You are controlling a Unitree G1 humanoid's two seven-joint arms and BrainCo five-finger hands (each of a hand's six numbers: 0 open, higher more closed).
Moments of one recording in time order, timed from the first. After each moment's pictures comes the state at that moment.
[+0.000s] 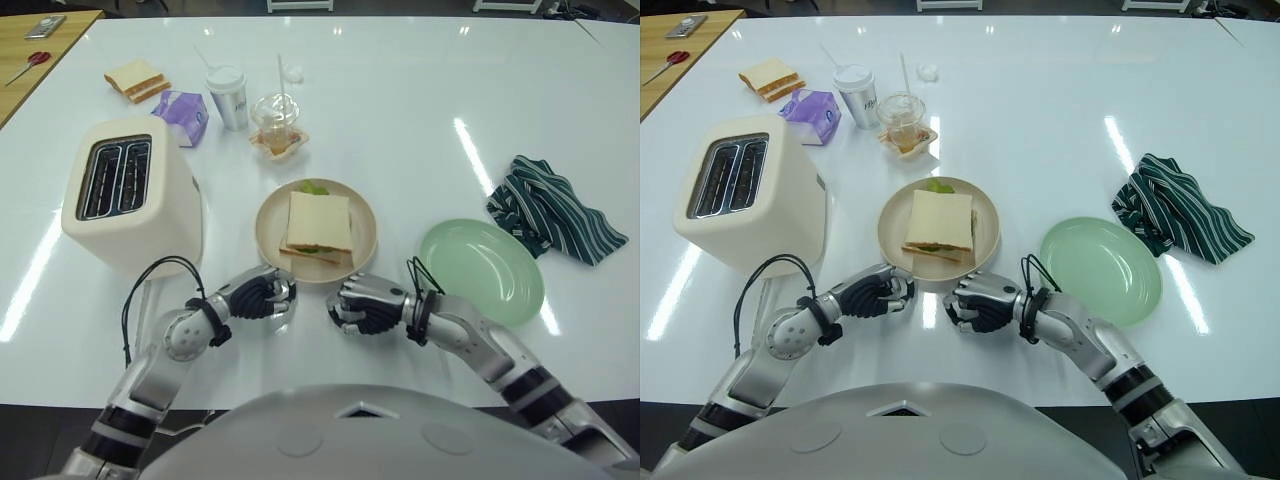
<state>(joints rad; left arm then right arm) 0.29 0.49 -0.29 -0.19 0.43 -0.19 -0.43 0.07 -0.55 0.49 -0.01 -0.66 -0.53 0.28</state>
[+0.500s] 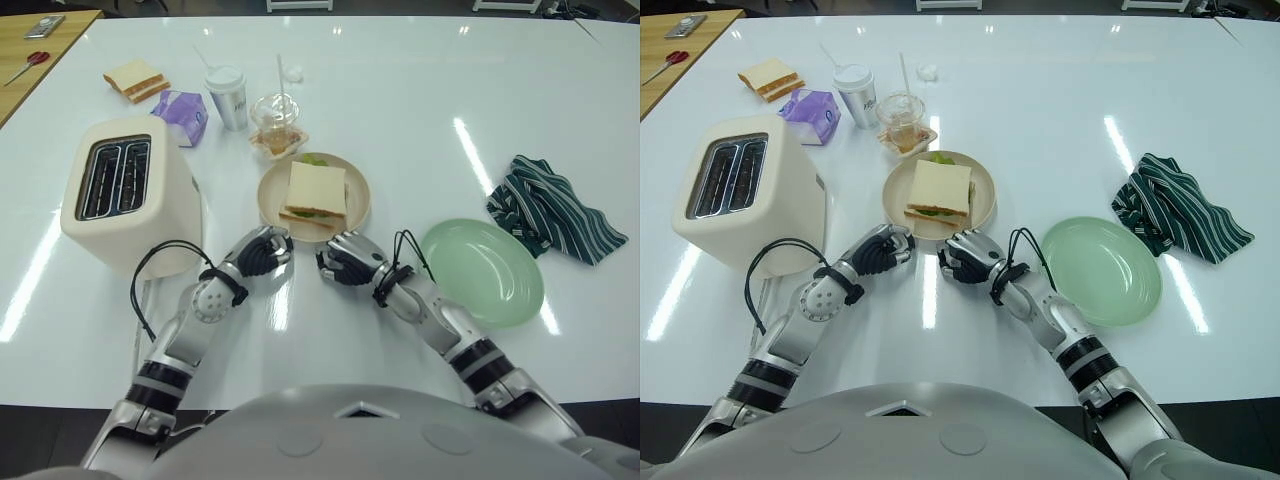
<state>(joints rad) 0.06 0.33 -0.27 0.08 0.45 -0.12 -0.15 -0.08 -0.34 0.50 0.20 -0.87 -0.28 -0.04</state>
